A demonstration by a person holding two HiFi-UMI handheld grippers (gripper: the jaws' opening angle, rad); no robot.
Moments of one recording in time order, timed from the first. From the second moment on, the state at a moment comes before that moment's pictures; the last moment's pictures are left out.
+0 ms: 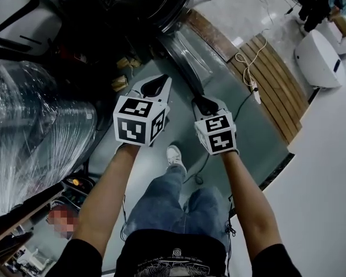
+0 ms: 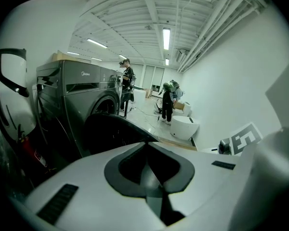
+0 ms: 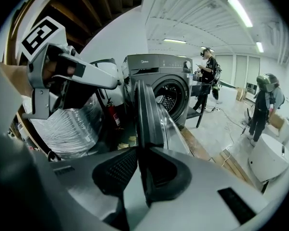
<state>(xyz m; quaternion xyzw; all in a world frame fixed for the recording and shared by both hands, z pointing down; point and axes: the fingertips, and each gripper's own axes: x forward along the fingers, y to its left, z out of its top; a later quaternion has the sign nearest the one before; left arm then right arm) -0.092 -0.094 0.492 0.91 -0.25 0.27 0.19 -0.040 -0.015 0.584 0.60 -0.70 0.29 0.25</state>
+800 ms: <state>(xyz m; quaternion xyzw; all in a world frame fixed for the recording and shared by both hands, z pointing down) -0.002 -0.114 0.488 0.91 -0.26 0.25 0.19 0.072 -0.045 0.587 0.56 -0.73 0.25 0.30</state>
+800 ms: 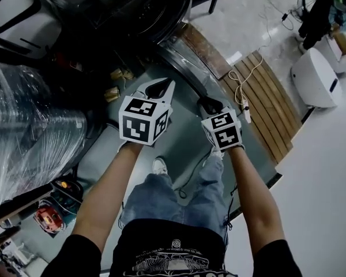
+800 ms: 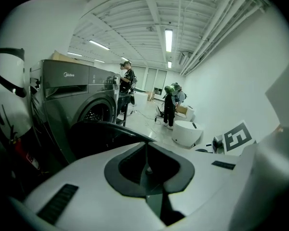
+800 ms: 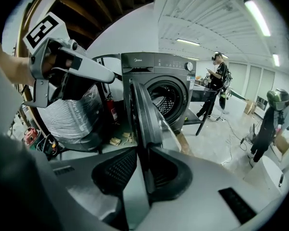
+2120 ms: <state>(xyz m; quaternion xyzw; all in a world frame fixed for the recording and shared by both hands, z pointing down) 0.091 -0.153 0.485 0.82 -0.45 0.26 0.24 0.197 -0.155 0.595 0.42 -0.82 0.19 0.34</state>
